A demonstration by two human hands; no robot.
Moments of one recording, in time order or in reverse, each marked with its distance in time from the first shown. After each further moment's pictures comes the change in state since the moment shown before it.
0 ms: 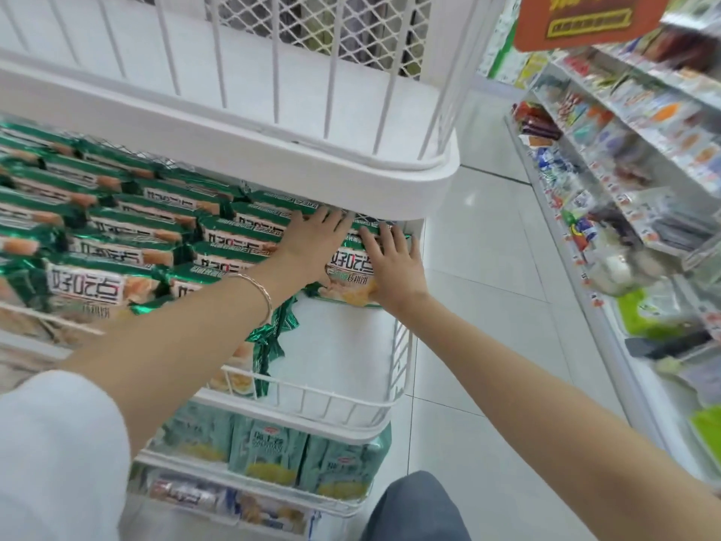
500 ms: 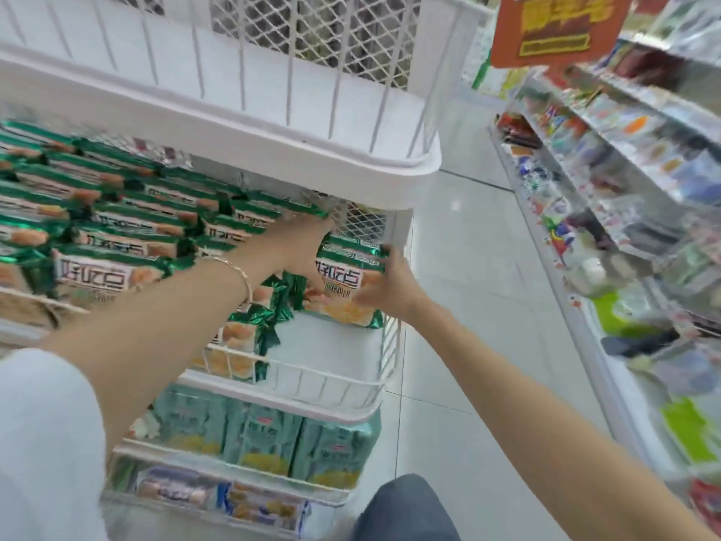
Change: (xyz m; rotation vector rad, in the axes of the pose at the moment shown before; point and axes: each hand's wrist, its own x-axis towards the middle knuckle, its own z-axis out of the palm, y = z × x) left_hand -0.015 -0.020 -0.006 -0.434 -0.088 0.028; right_hand -0.045 -0.001 -0.014 1.067 -0.131 0.266
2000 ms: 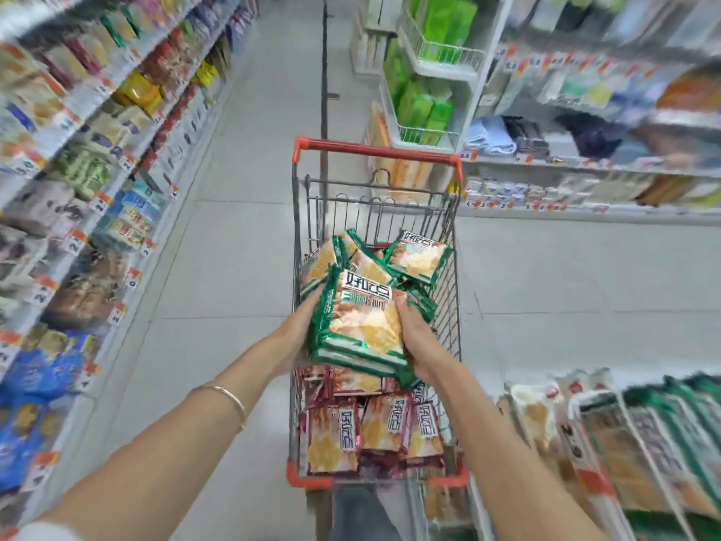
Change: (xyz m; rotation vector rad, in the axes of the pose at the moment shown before) left_hand -0.710 -0.447 -0.058 -1.809 0.909 -1.561; right_hand -0.122 -0.534 0.689 0.212 -1.279 -0.030
